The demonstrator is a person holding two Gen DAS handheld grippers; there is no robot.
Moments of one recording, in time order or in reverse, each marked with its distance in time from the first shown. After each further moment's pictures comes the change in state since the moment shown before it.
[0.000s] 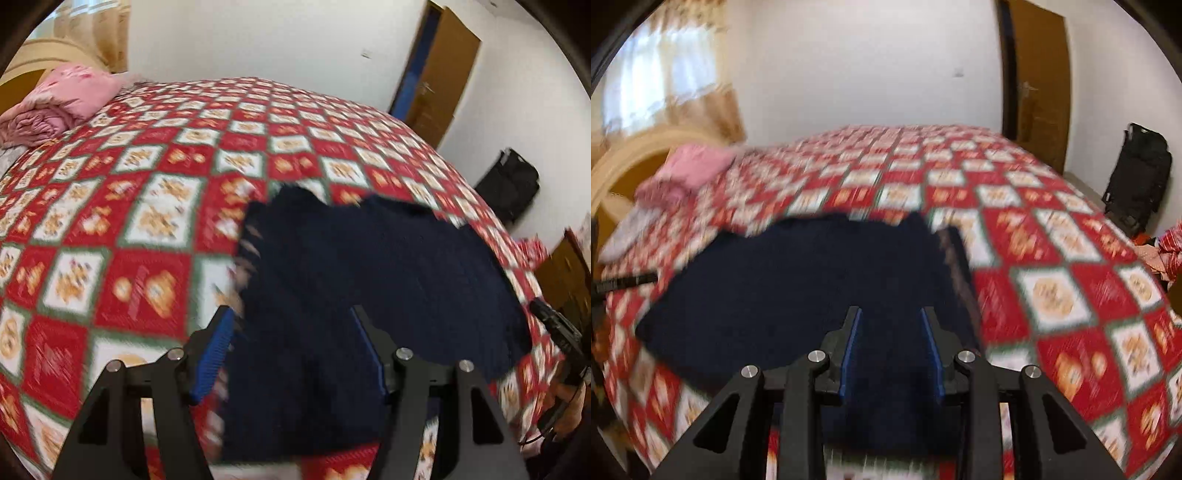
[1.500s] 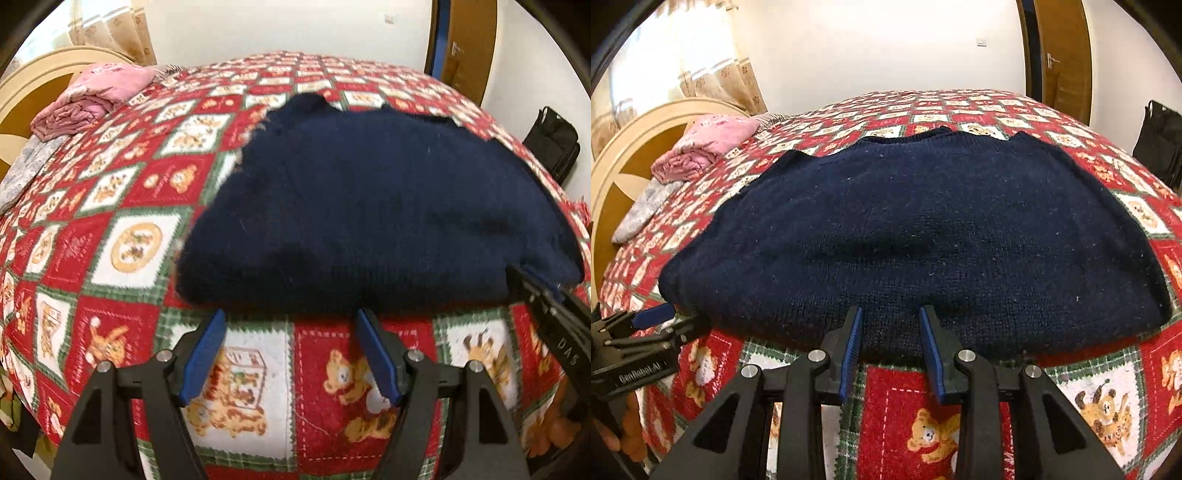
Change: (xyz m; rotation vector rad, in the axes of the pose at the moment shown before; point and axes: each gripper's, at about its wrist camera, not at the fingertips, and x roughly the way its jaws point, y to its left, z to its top) left arm 0.003 -0.029 -0.095 0.026 0.079 0.257; right arm 0.035 0.123 -0.063 0.026 0.097 0.067
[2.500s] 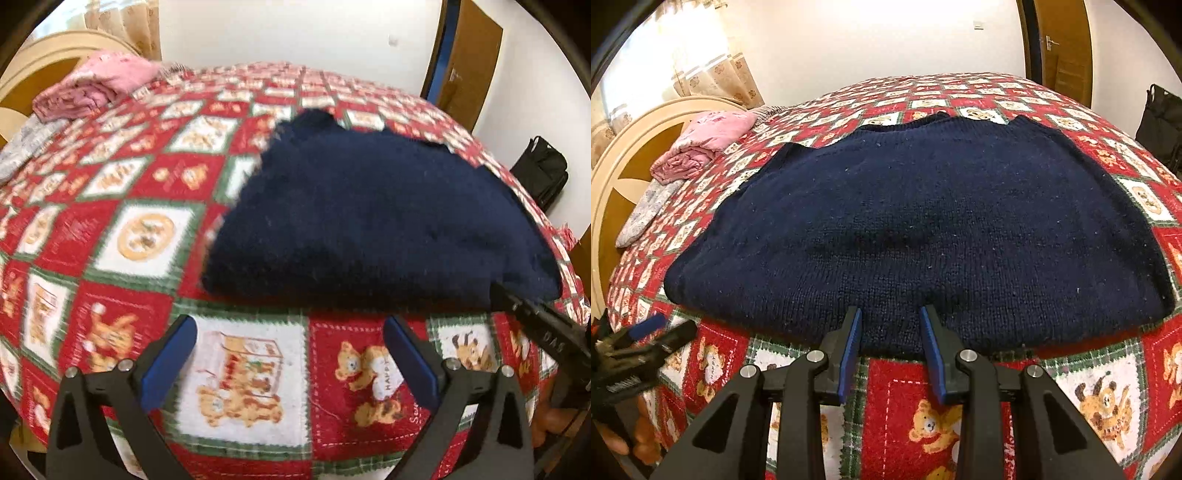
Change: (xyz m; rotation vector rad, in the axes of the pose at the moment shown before) left arm -0.022 0.028 -0.005 -0.071 -0.076 -0.082; right arm 0.001 -0.005 0.005 0.031 0.068 0.017
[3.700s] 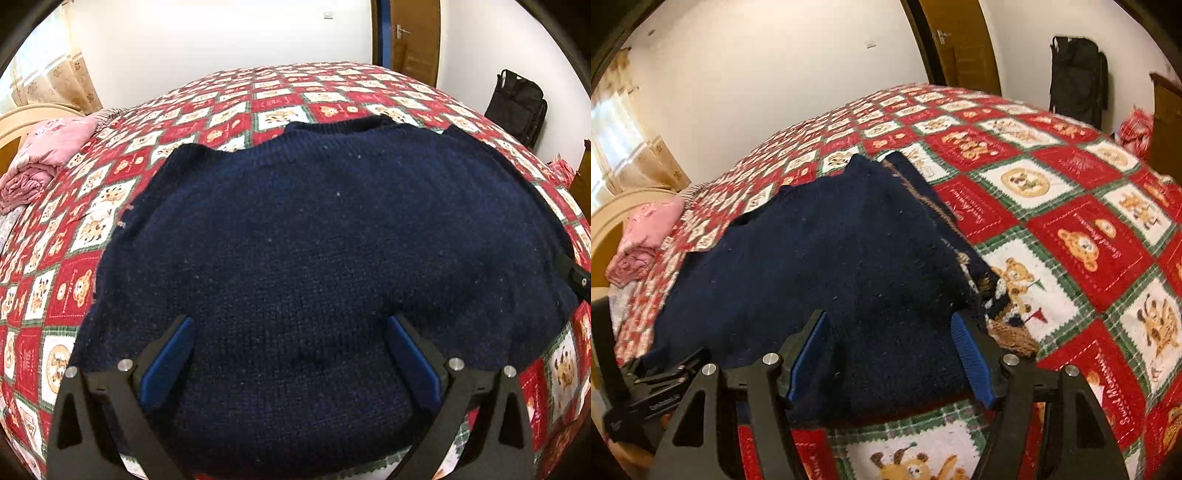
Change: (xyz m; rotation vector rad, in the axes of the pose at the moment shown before) left arm 0.063 -0.117 0.055 0.271 0.040 0.004; right arm -0.034 -0.139 0.019 0.360 -0.117 -0.118
